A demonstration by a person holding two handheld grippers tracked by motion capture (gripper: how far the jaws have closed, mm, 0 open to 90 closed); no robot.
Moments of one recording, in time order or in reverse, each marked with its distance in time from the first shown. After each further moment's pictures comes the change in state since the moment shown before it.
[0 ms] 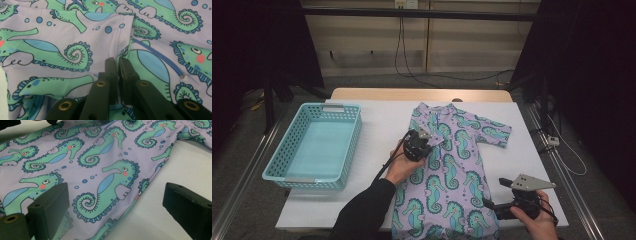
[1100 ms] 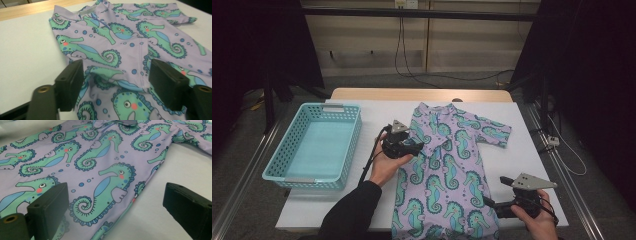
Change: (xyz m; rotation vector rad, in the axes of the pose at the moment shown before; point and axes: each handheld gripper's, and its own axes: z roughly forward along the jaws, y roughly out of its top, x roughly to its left) left arm 0.028 -0.015 -0.064 -0.178 0.028 -0.139; right arm -0.003 0.001 0.000 -0.023 -0.016 0.008
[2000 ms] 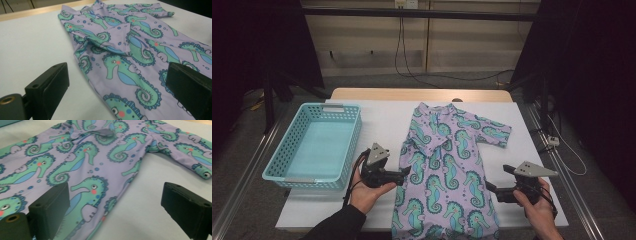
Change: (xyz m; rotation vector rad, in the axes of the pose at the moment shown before) left arm -0.020 -0.053 -0.075 -0.096 0.006 0.034; right arm -0.030 0.012 0.013 -0.039 -0.082 0.029
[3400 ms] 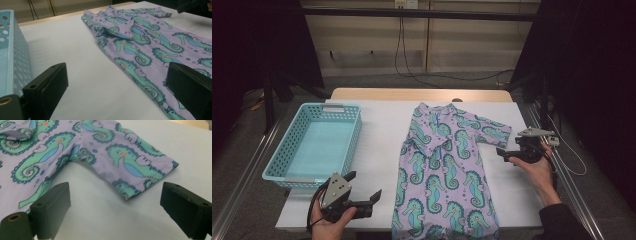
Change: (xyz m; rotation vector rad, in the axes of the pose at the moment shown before) left arm -0.007 -0.041 -0.101 -0.063 0.094 -0.001; right arm -0.104 0.038 0.051 0.123 -0.178 0.045
